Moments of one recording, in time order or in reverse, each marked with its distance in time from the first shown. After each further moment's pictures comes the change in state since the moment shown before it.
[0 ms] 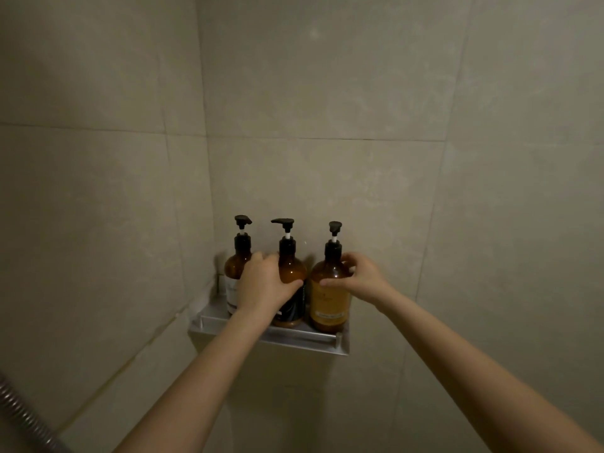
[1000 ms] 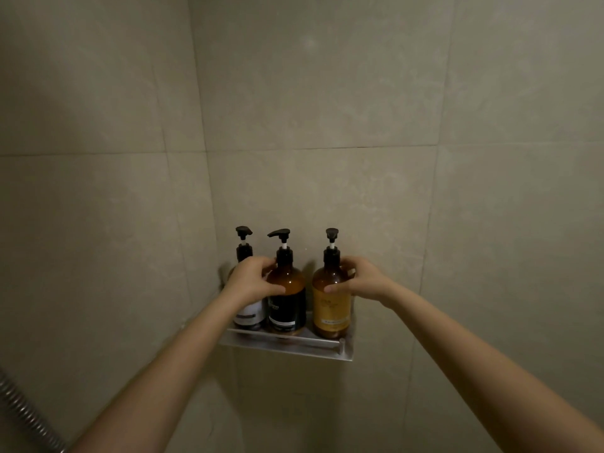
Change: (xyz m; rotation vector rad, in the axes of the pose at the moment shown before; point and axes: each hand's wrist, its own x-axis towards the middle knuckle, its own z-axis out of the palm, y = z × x) left_hand 0.032 -0.024 -0.029 -0.225 -0.359 -0.031; right_hand 0.005 -0.008 -0.017 0.011 -0.196 -0.019
